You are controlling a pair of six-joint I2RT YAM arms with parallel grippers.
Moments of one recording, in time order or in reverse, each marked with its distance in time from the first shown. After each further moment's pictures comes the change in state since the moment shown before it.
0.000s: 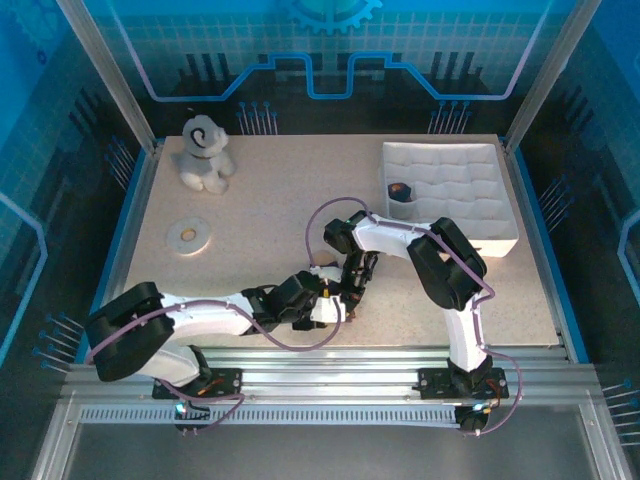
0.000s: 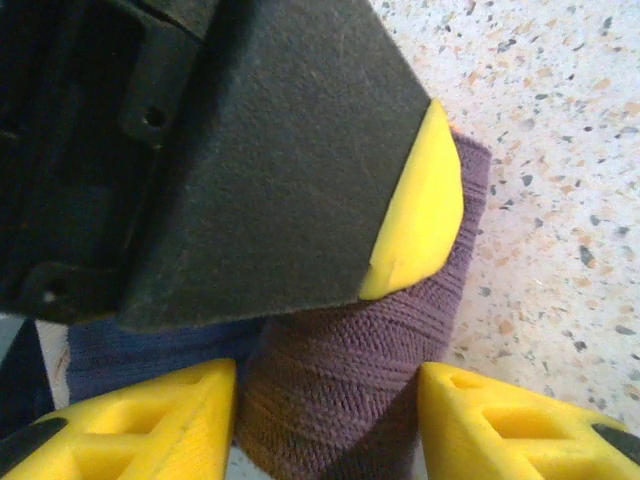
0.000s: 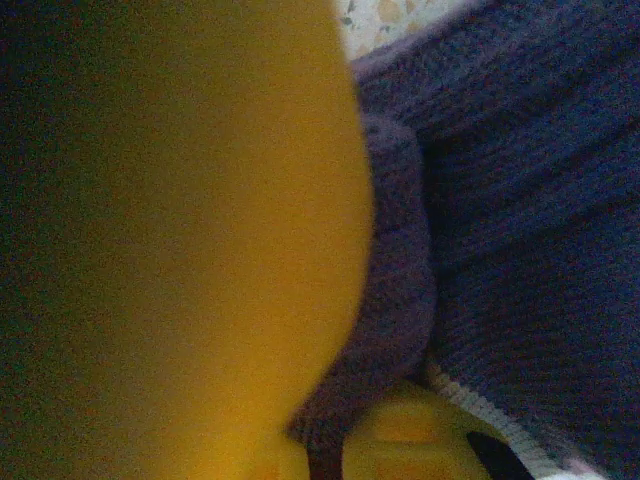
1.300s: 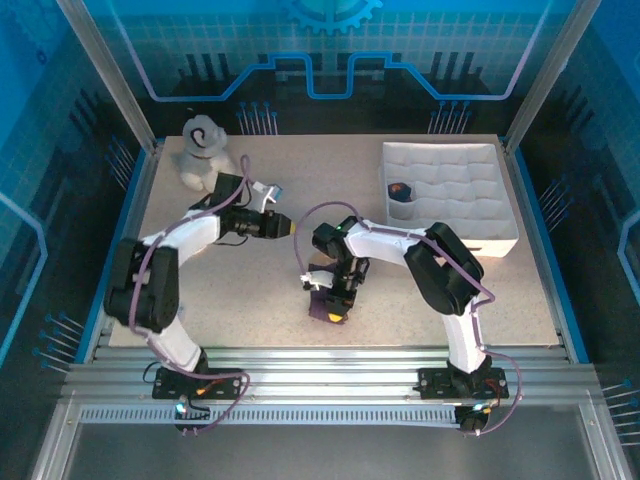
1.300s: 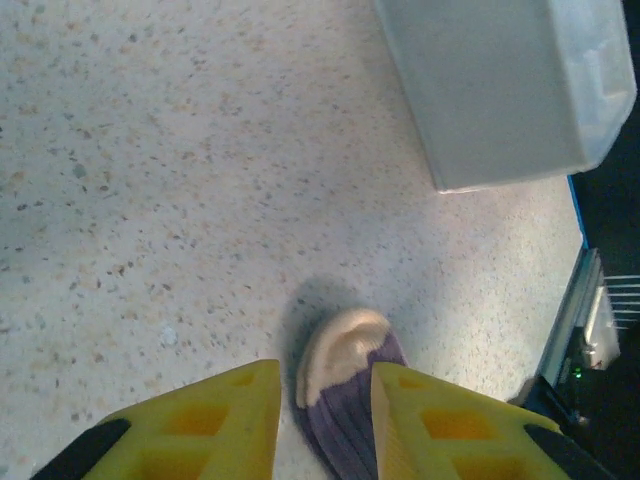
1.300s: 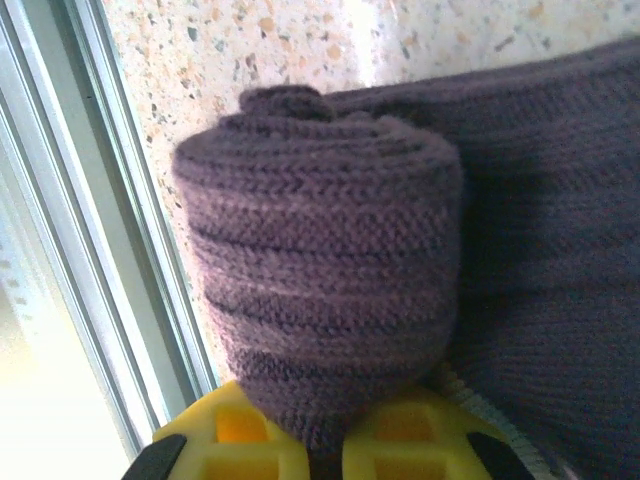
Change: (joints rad) left arm 0.824 0.215 0.463 -0.331 0.834 -0.738; right arm 0.069 -0.011 0.016 0.038 0.031 -0.002
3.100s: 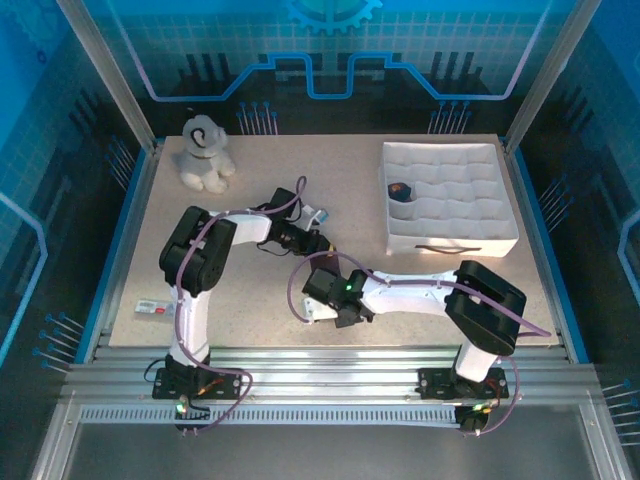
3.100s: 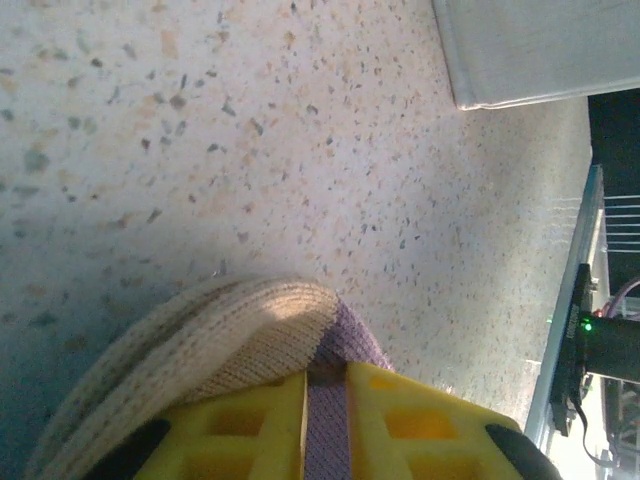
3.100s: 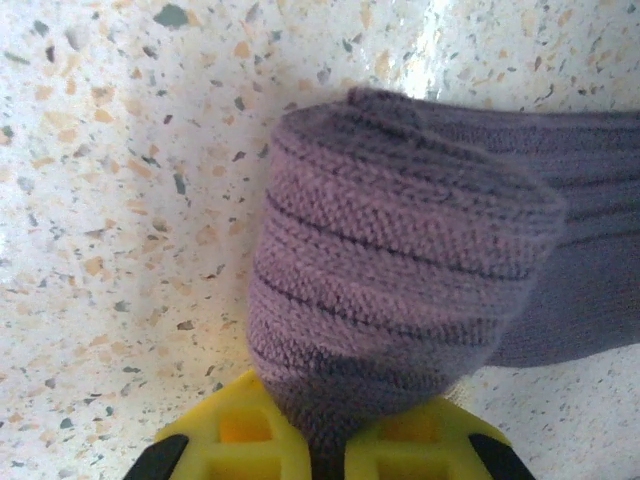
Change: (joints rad) left arm -0.227 0.446 0.196 0.076 0.053 -0.125; right arm 0.318 -0.340 -0.393 0.488 0.779 -0.148
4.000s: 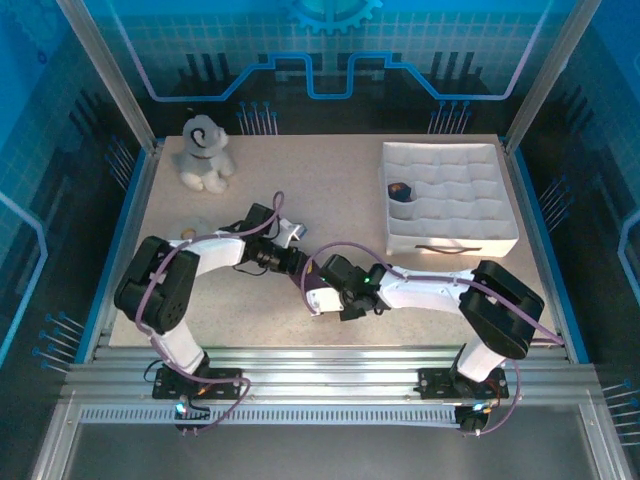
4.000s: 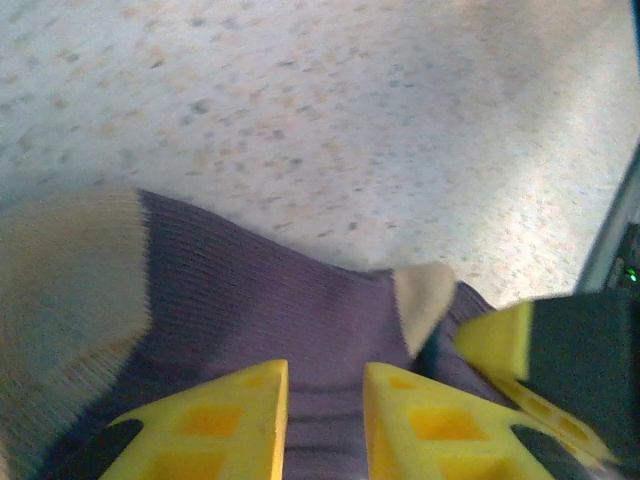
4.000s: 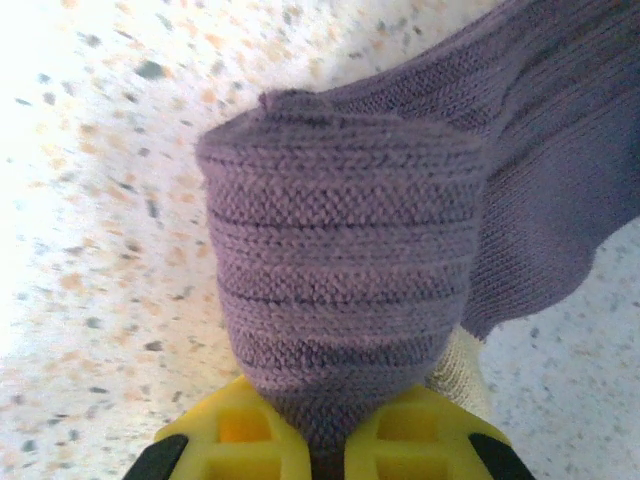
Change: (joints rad) left arm 0.021 -0.351 -0.343 -0.025 -0.160 0.016; right arm -0.114 -0.074 -0.091 0.158 -0.203 -0.101
